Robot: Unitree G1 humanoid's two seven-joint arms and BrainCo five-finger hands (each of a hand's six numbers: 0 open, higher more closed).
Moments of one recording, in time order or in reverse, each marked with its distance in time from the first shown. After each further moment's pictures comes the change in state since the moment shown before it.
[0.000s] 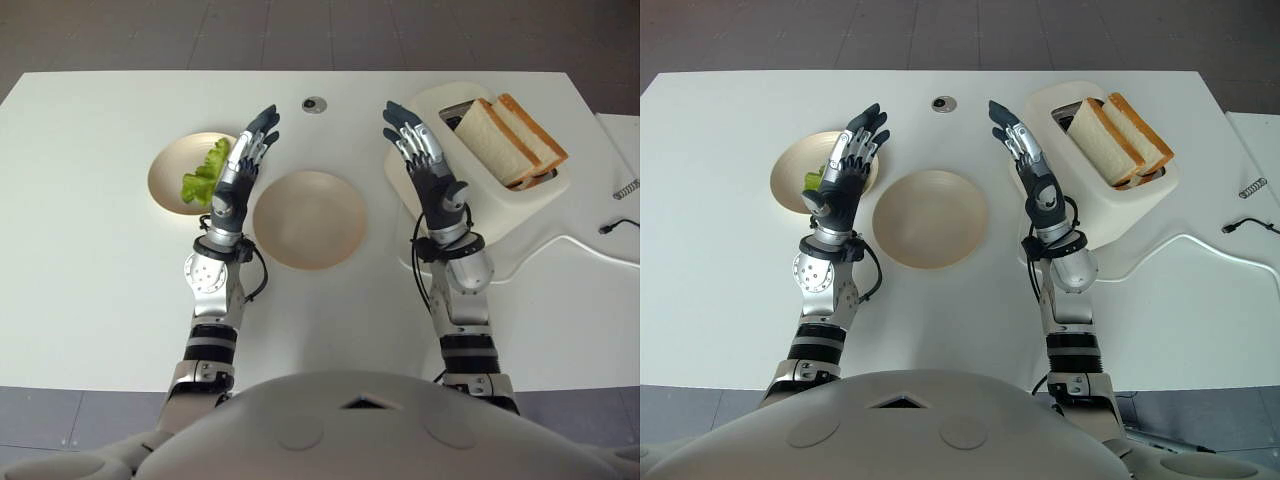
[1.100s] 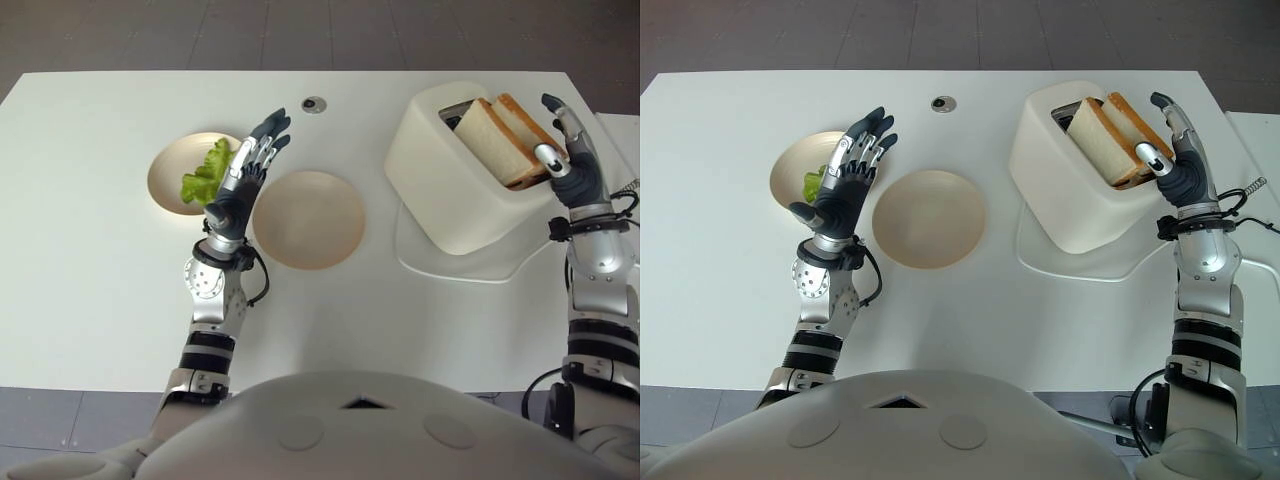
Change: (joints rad) left arm 0.044 0.045 -0.072 -0.087 -0.130 0.013 -0.056; right arm -0.075 -0.514 -0.350 0.275 -0.322 0.091 -0.289
